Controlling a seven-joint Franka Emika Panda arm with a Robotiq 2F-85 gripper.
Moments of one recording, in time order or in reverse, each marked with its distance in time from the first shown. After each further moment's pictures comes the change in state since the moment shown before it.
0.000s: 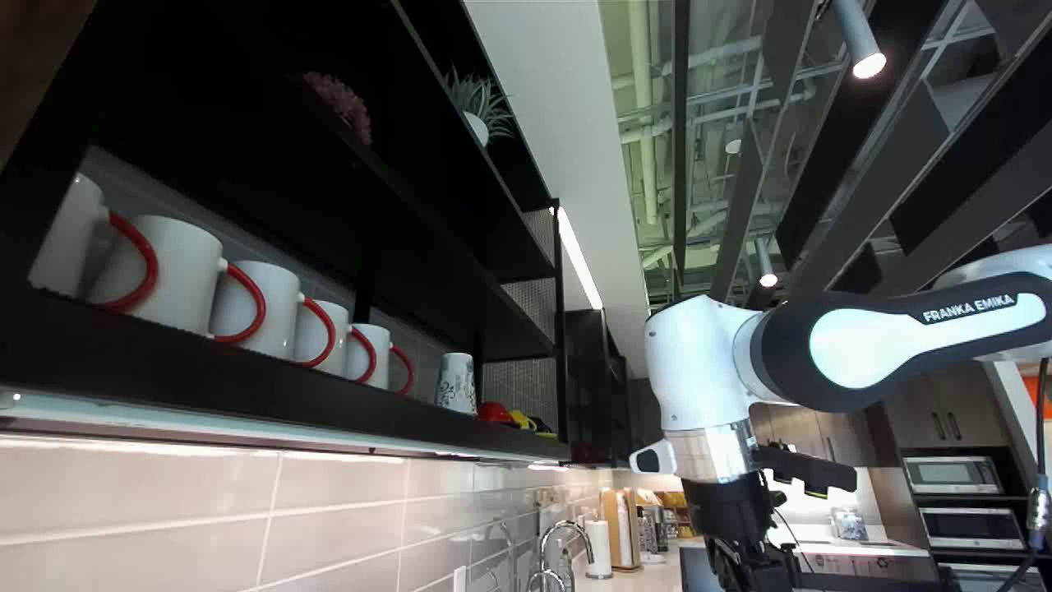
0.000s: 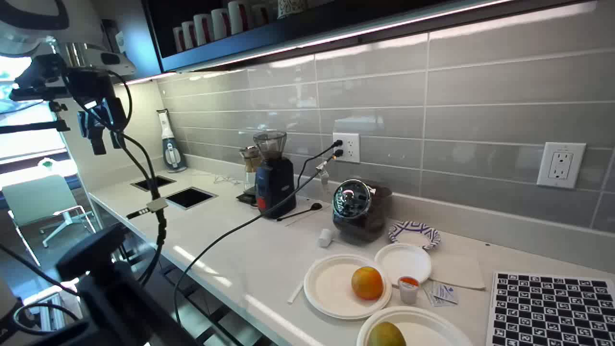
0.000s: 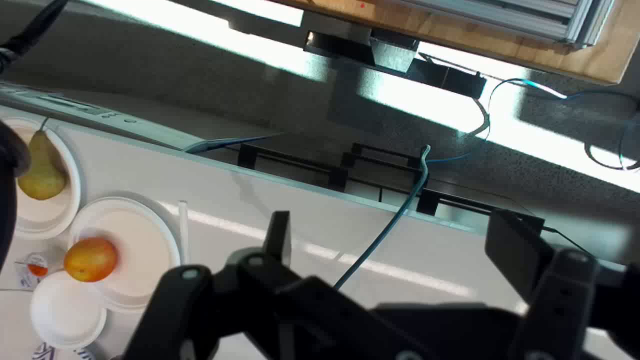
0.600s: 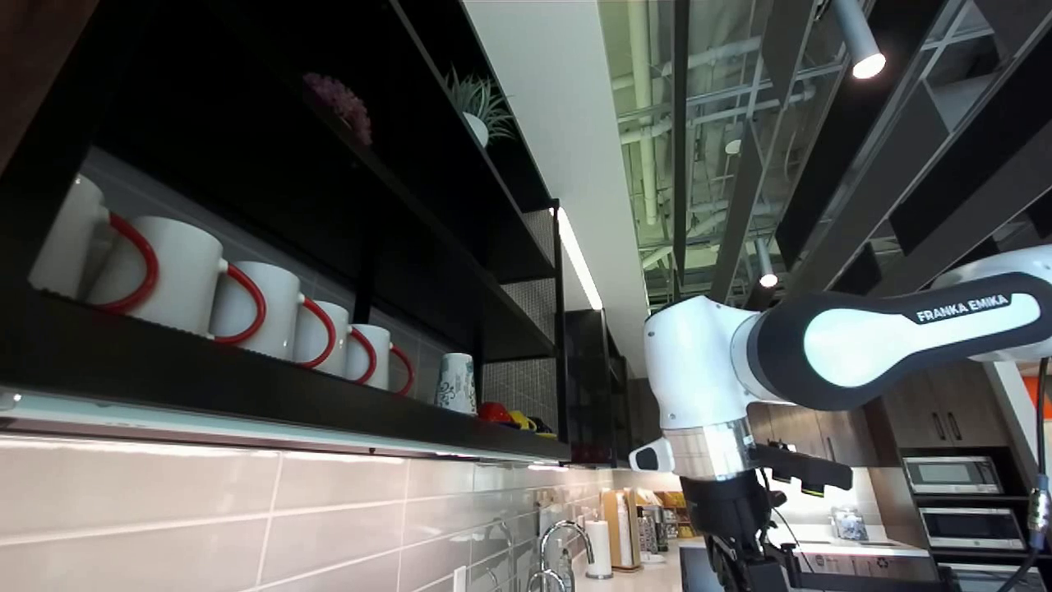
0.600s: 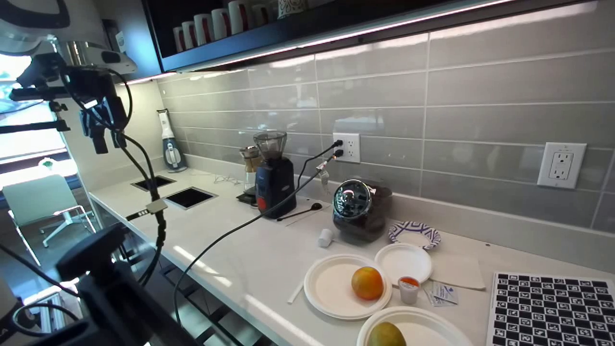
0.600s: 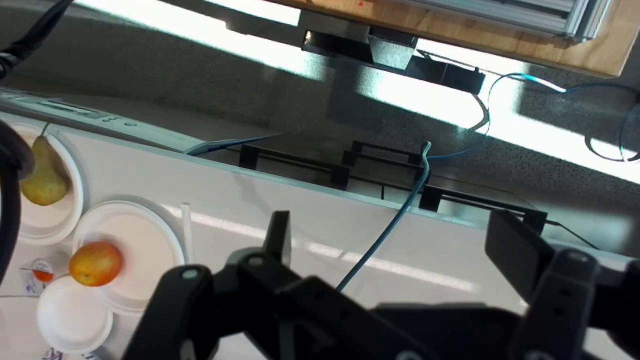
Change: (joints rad) arm -0.004 -0.001 -0.015 0.003 -0.004 0.001 0.016
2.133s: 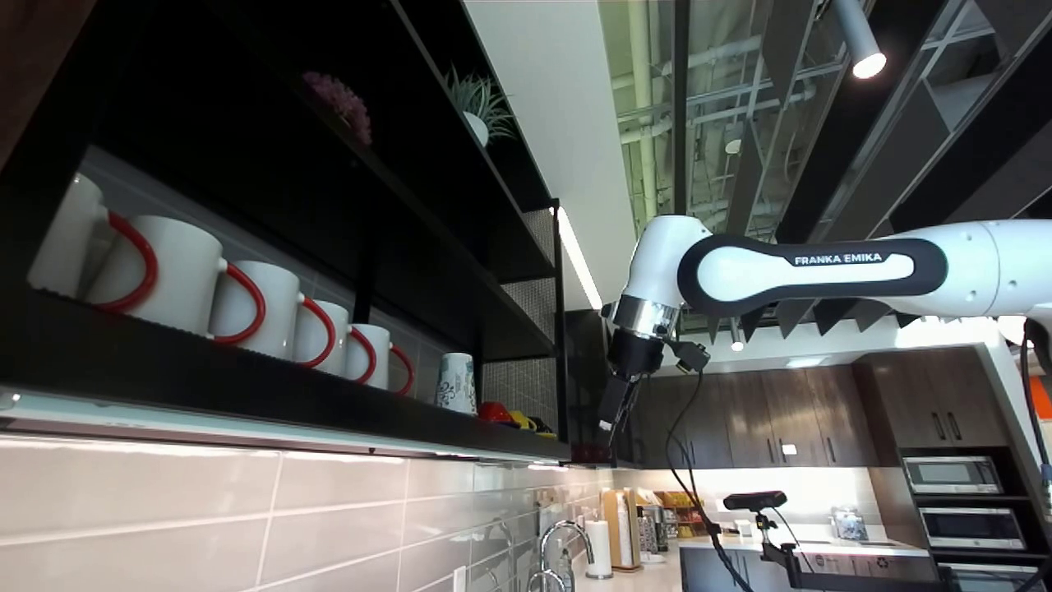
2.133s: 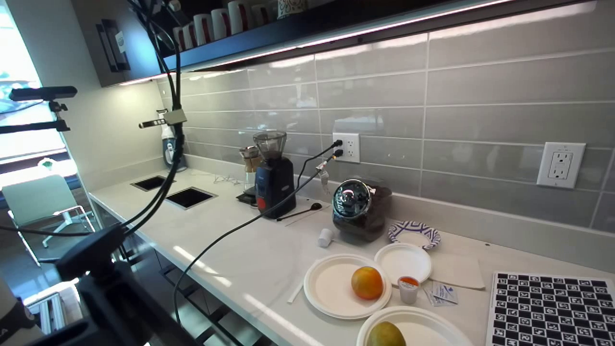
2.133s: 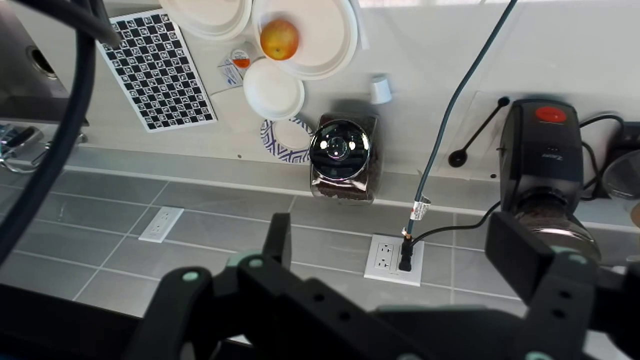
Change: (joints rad) arm -0.149 0.111 -0.172 0.399 -0.226 0.294 0.015
